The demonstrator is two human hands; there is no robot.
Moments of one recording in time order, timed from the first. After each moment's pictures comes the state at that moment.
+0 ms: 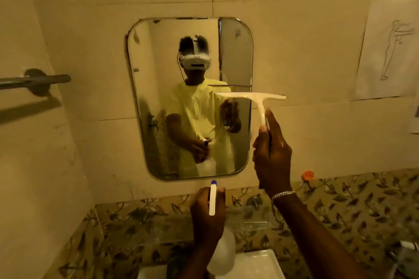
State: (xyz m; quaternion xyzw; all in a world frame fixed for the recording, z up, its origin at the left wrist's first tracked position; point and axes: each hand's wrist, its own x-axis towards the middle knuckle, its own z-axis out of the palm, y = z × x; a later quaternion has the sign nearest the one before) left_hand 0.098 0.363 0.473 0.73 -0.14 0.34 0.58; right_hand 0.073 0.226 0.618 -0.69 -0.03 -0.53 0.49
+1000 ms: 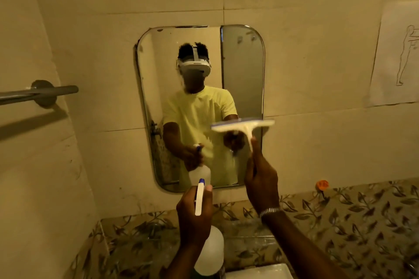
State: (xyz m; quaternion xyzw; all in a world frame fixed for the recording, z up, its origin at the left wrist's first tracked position) left_hand 0.136 0.420 0.498 0.70 -0.16 0.40 0.57; right_hand 0.130 0.257 0.563 -0.78 -0.01 -0.52 0.36
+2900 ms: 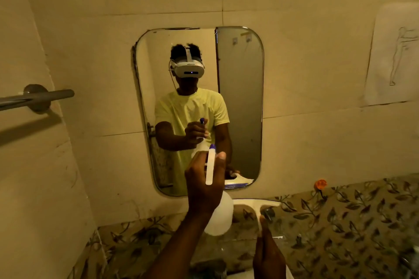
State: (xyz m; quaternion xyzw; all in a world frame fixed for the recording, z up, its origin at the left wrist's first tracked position) left_hand 0.144 0.402 0.588 0.66 -0.24 0.43 0.56; right_hand 0.078 0.276 0.397 -0.82 0.12 -0.37 0.43
